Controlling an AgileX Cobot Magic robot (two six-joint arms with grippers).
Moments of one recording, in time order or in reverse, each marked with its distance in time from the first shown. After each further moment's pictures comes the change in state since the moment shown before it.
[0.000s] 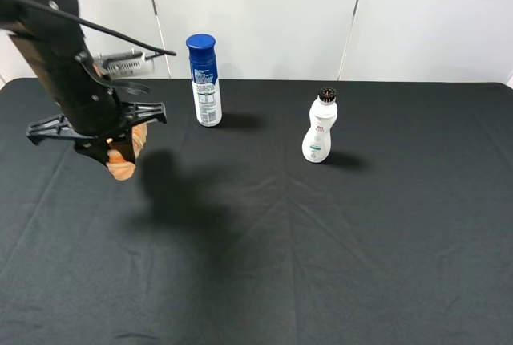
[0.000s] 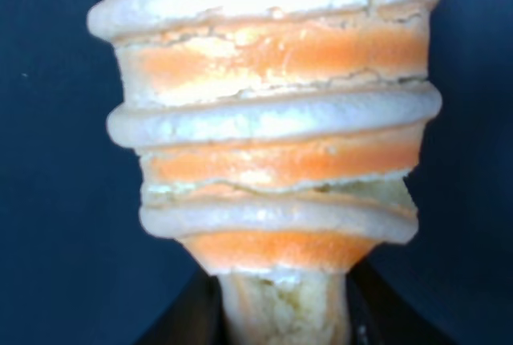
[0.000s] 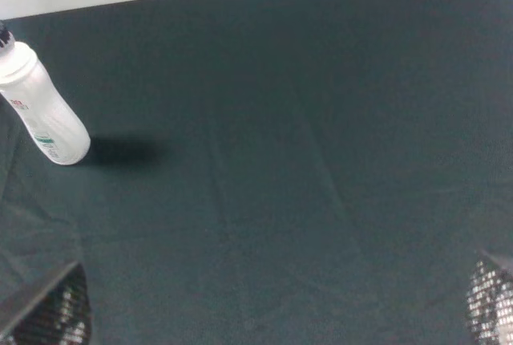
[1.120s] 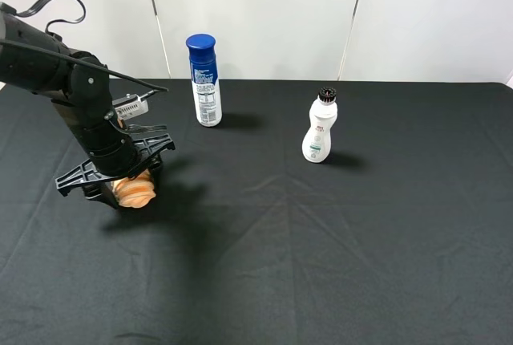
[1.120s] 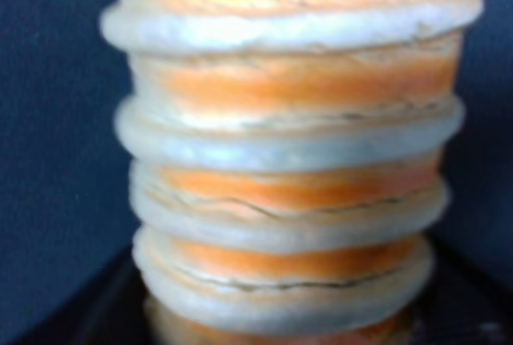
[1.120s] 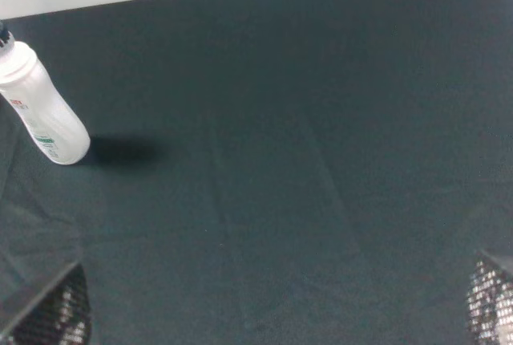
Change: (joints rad) left arm 0.000 0.182 0.111 0.000 -0.273 -0.340; right arm 0.000 0.000 0.000 0.000 0.000 0.000
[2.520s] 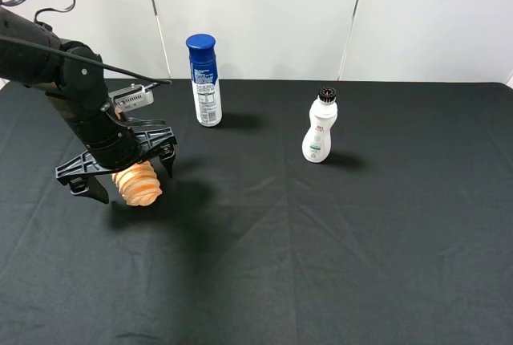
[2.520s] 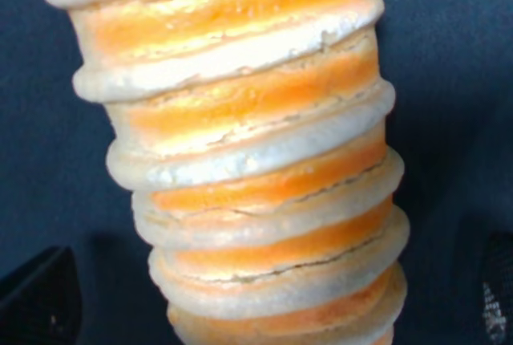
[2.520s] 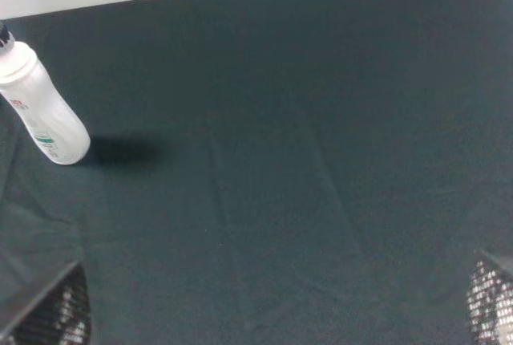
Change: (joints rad) left arm 0.000 -0.038 0.000 -0.011 -0.014 0.106; right arm 0.000 0.000 0.000 0.000 0.000 0.000
